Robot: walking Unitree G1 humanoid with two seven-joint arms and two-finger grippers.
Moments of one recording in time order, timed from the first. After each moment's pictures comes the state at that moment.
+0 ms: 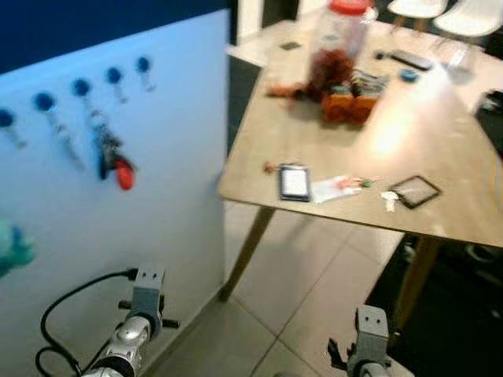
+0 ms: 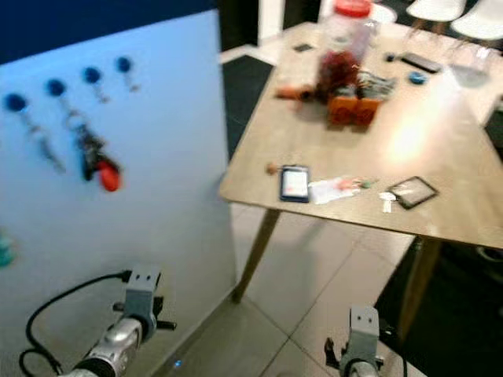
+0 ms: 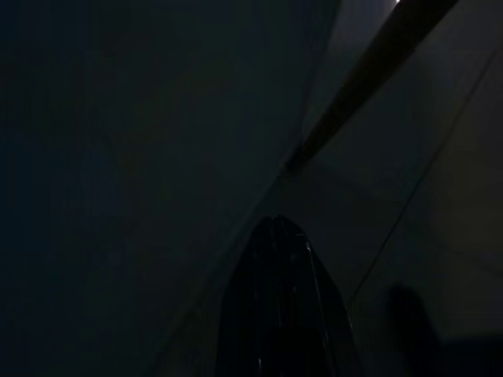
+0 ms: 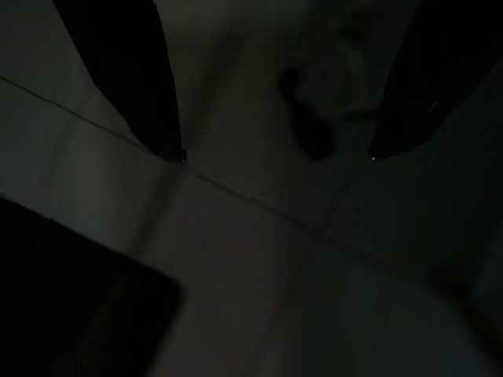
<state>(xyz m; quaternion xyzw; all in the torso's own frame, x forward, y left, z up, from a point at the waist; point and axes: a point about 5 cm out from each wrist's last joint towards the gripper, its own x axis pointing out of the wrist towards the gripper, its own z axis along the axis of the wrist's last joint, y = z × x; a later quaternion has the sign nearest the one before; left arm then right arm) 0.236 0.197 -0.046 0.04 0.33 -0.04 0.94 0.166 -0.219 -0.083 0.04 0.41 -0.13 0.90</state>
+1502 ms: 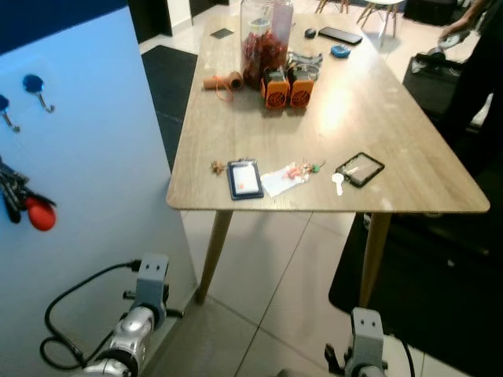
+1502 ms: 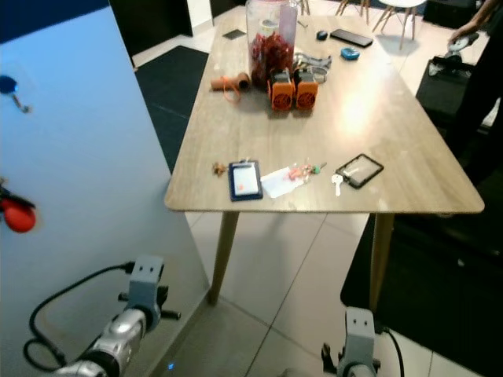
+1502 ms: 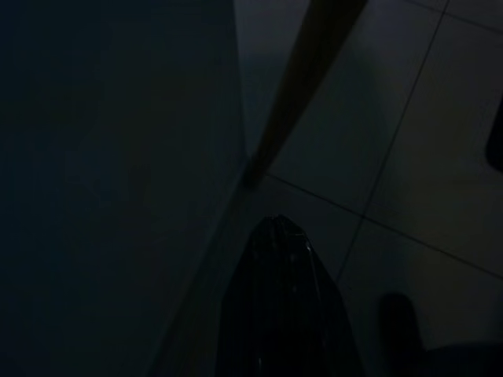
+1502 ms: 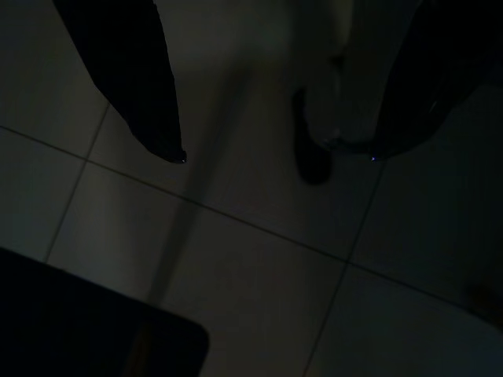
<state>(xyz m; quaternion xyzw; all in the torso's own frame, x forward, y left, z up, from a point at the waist) 0.238 0.193 -0.045 0.03 0.33 -0.04 0.94 0.158 -0.208 -0.089 0.04 0.44 -0.09 0.89</state>
